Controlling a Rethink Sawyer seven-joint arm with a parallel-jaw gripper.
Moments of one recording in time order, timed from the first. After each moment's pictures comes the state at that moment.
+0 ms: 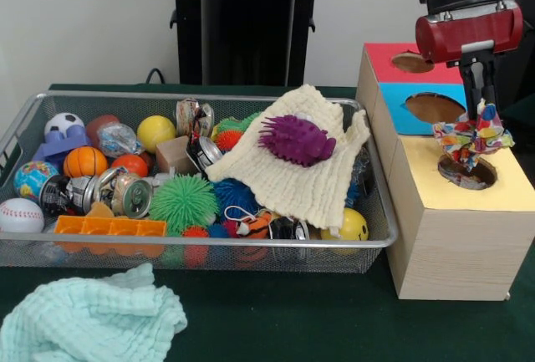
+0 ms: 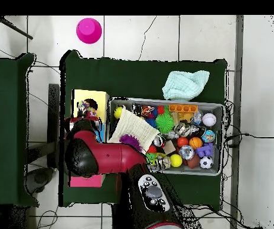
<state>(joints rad) -0.18 -0.78 0.29 1.97 0.07 -0.13 1.61</state>
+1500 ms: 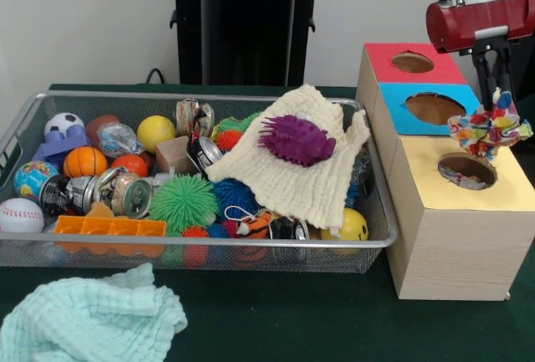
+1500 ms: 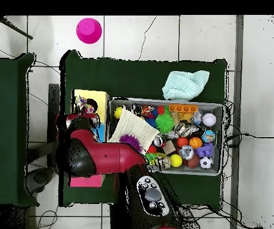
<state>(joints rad) -0.18 -0.80 0.30 1.97 0.06 -0.18 1.61</state>
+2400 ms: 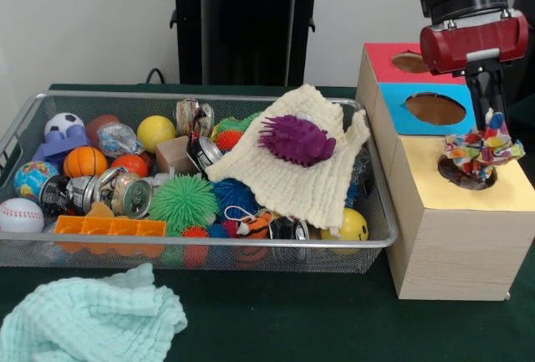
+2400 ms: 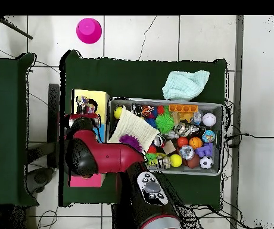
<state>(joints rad) -0.19 -0.74 0.30 1.97 0.07 -0.26 1.61</state>
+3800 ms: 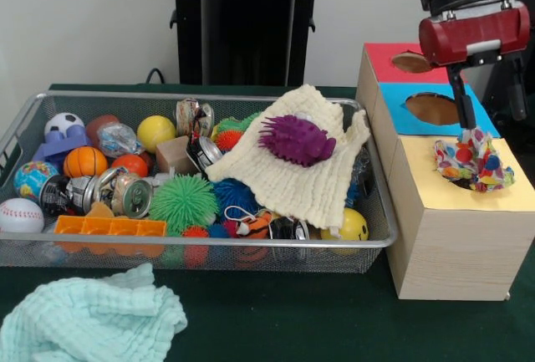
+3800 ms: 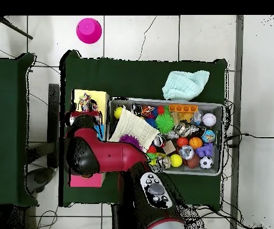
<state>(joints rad) -0.21 -0.77 0.32 1.97 0.07 -0.25 1.61</state>
